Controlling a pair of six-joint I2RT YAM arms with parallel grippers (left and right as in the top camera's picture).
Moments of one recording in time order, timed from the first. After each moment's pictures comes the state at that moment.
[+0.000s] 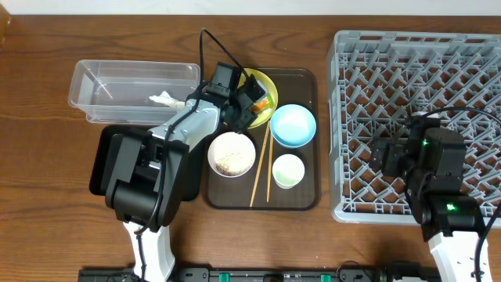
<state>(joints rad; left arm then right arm) -0.34 2.02 1.27 -0.33 0.17 0.48 -0.01 0.92 0.71 -0.54 0.02 0.09</state>
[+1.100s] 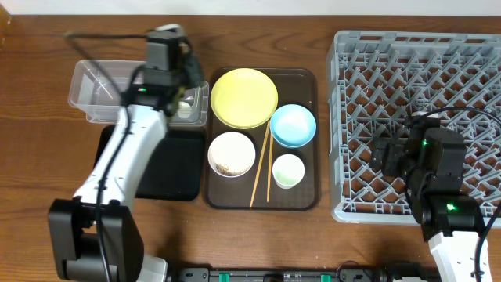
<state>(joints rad) -0.10 1.65 1.27 -0.36 -0.04 -0.46 -0.01 0.92 0.71 -0.54 0.02 0.09</state>
